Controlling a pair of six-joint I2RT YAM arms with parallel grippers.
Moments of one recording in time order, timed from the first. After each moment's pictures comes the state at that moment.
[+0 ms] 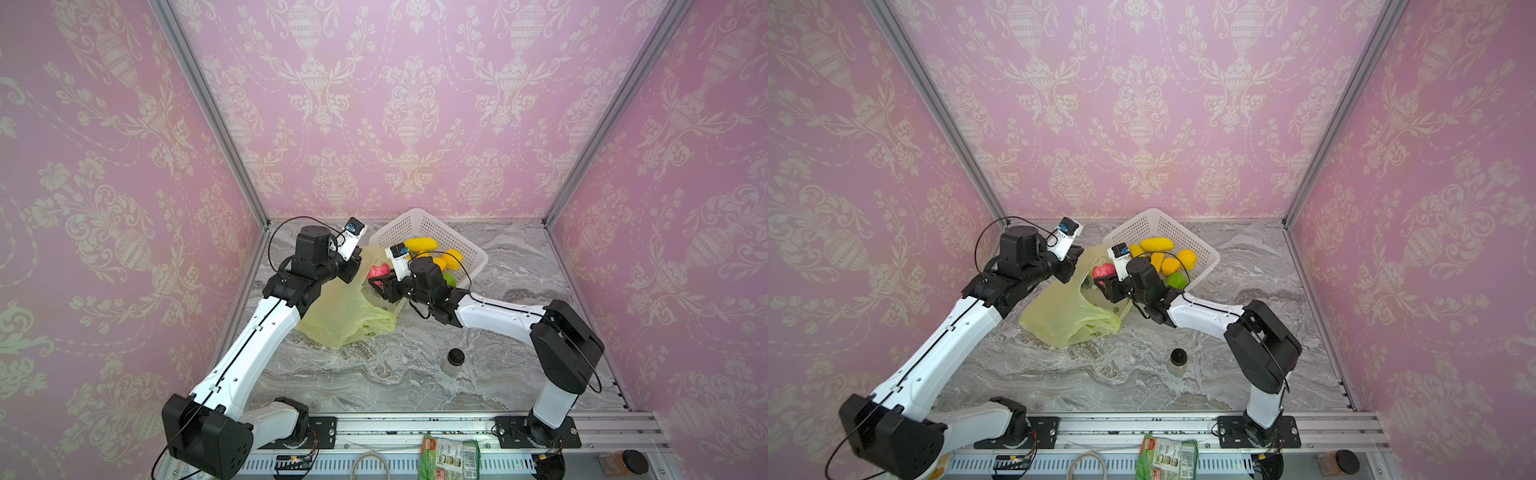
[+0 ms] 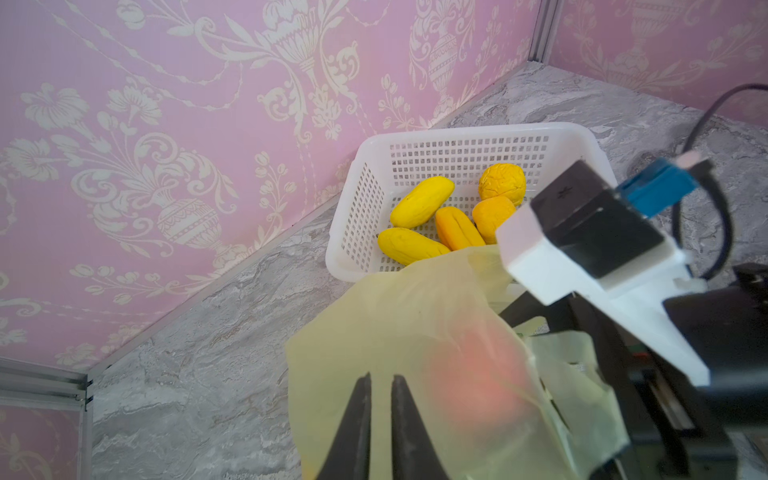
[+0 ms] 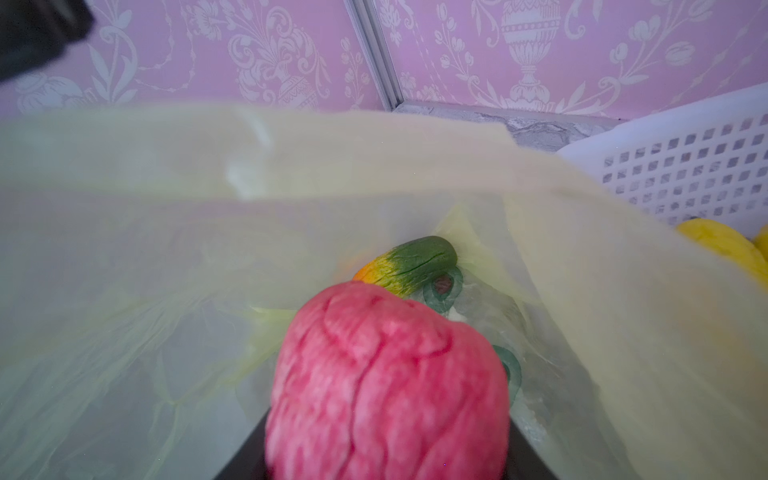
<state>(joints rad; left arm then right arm) -0.32 1.23 1.19 -0.44 0.16 0.30 0.77 1.75 1.12 0.31 -0.11 0.34</state>
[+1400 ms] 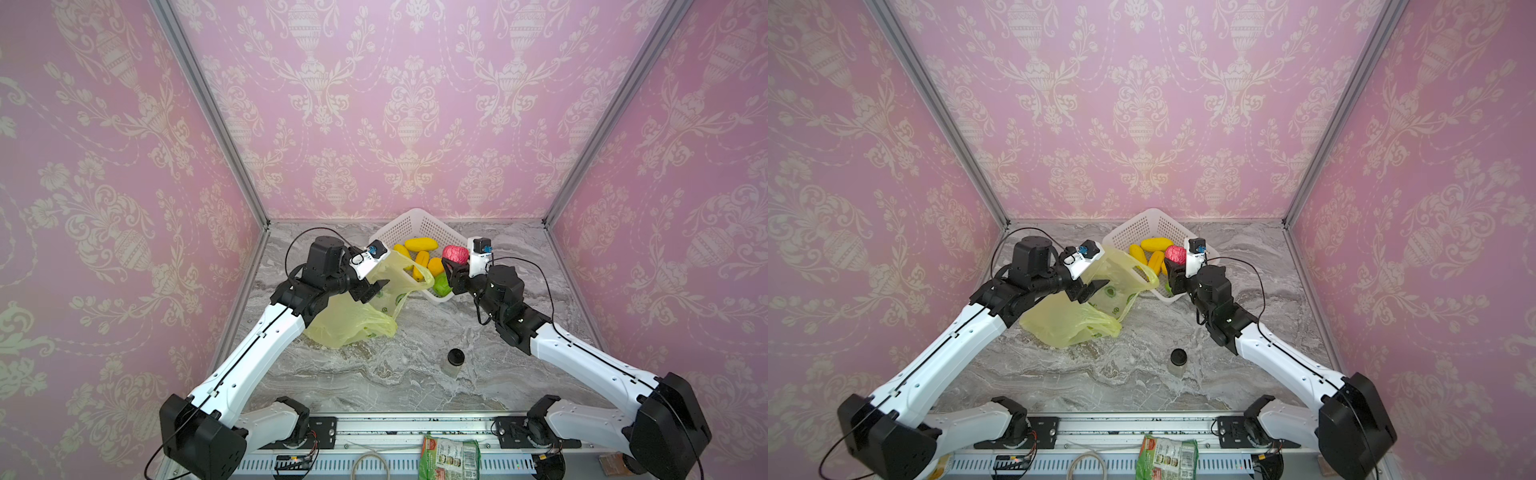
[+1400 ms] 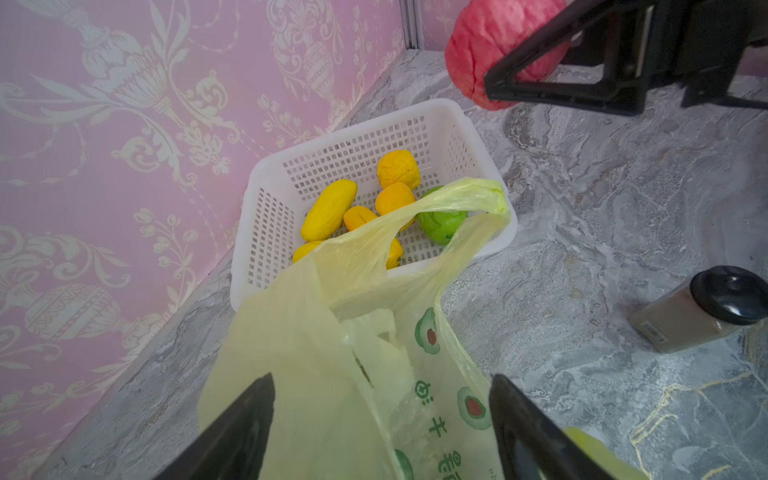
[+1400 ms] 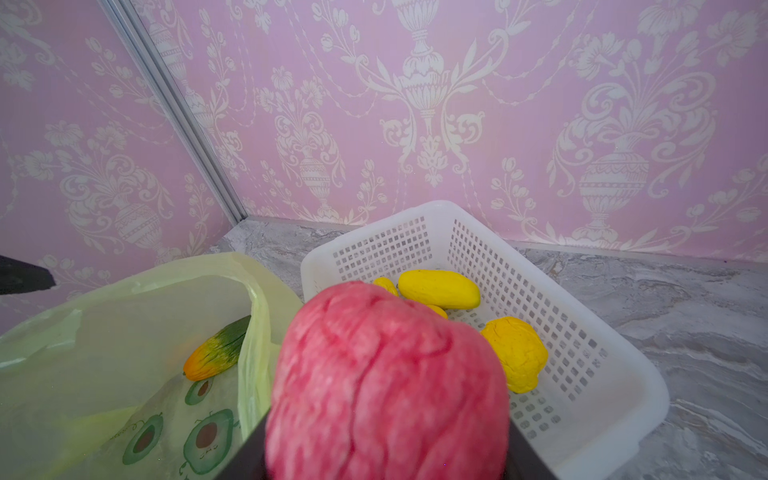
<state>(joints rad) -0.42 1.22 1.13 -0.49 0.29 0.47 0.56 1.18 0.76 0.27 0.19 0.21</state>
